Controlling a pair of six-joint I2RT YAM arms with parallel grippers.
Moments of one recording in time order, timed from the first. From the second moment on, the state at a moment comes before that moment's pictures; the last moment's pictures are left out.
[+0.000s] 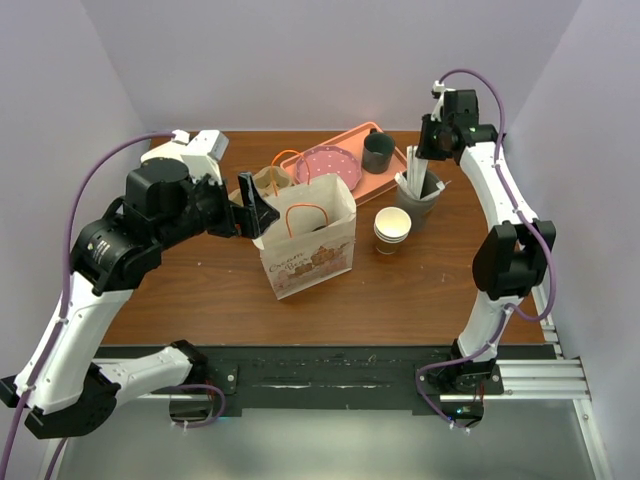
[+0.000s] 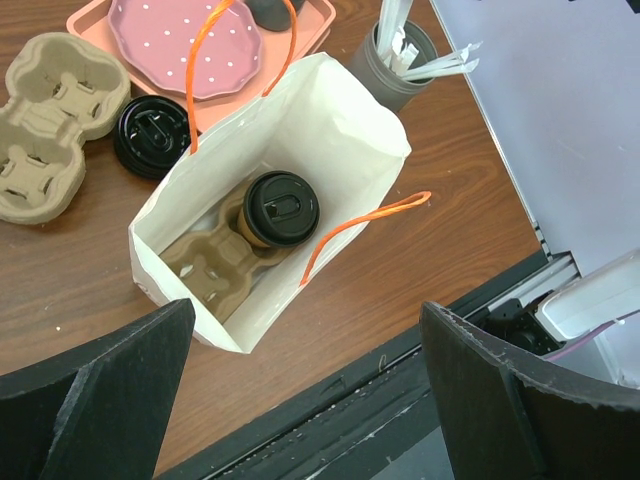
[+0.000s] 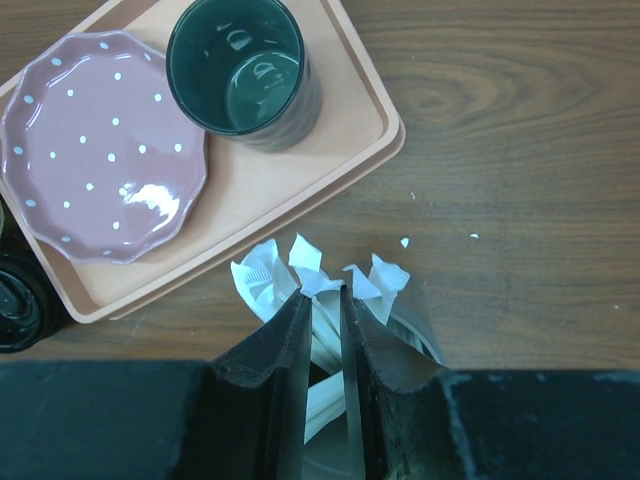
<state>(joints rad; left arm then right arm) -0.61 1.06 1.64 -1.01 0.03 -0.46 0.09 1.89 1.85 -0.69 -0.05 0.17</state>
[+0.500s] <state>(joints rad) -0.61 1.06 1.64 -1.01 0.03 -0.47 0.09 1.93 1.88 -0.70 -0.05 0.16</state>
